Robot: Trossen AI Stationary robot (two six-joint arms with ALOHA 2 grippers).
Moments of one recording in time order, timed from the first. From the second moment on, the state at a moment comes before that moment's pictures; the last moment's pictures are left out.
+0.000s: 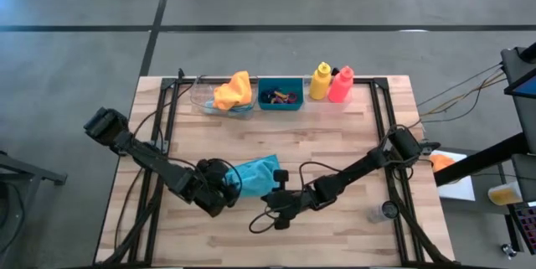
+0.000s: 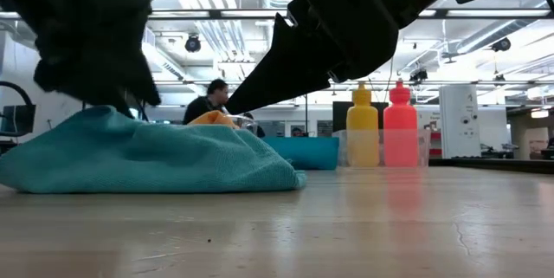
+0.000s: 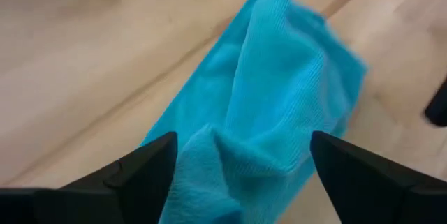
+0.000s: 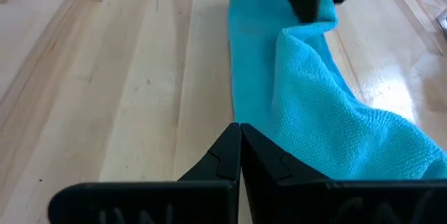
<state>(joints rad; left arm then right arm) -0.57 1.52 0.85 -0.58 -0.63 -1.35 0.44 2.00 1.19 0.13 0.44 0.15</state>
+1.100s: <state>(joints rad) -0.66 1.29 0.85 -0.57 -0.82 -1.15 0.24 2.11 1.22 0.11 0.37 0.26</state>
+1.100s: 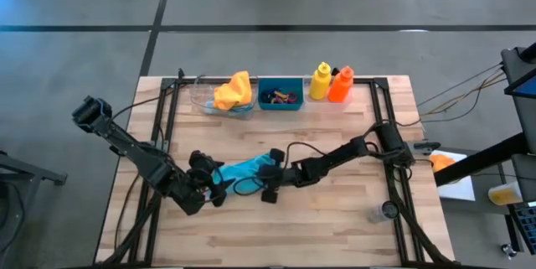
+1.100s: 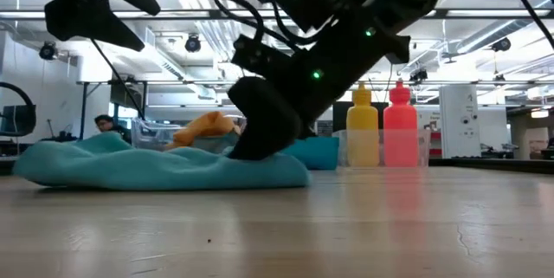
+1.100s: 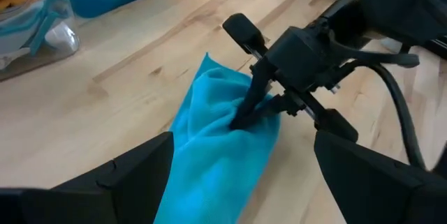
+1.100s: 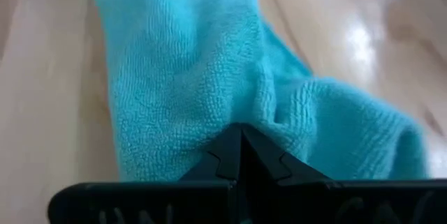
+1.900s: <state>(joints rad) -0.82 1.25 0.84 -0.62 -0.82 -1.04 0.36 1.90 1.22 0.03 0.54 0.08</state>
